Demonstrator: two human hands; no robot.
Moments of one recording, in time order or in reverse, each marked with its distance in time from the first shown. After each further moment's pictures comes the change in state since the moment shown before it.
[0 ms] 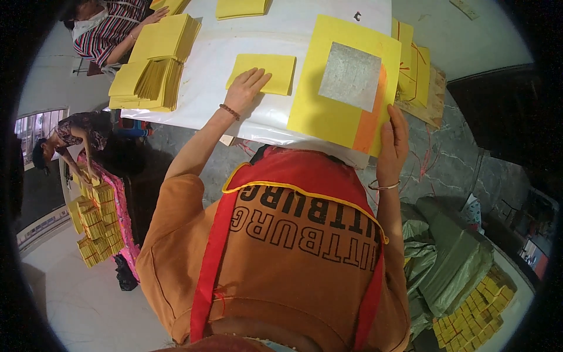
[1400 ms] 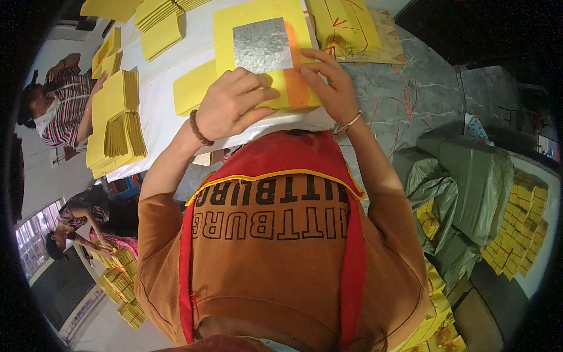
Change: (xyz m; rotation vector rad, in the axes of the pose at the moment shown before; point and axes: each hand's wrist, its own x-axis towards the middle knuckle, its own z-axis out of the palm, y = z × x) left_hand 0.101 0.138 -0.123 -0.387 -0.121 0.582; right_hand 0.011 -0.002 -0.006 -0.011 -0.063 -0.155
